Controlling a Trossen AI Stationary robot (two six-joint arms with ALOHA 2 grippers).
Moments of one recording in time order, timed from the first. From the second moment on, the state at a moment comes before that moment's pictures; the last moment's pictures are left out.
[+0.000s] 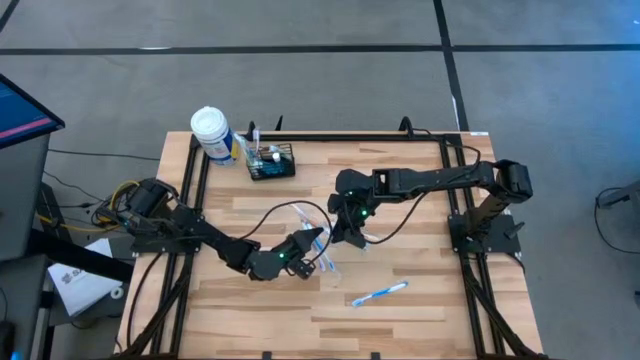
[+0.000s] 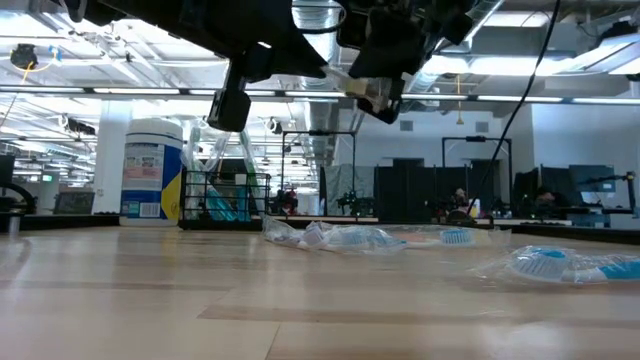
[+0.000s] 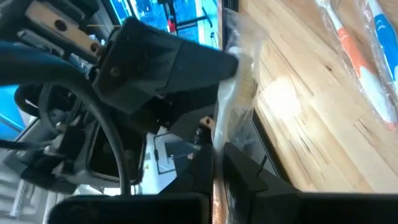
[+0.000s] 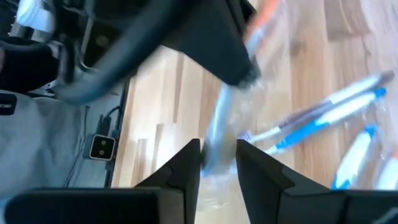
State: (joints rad) left arm -0.44 1.76 0.84 0.73 -1.10 1.59; right arm -0.06 1.66 1.22 -0.41 -0.53 0.23
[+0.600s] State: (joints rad) left arm -0.34 1.73 0.79 0.72 -1.14 1.41; right arm -0.08 1.52 1.22 -0.51 -0.47 0.18
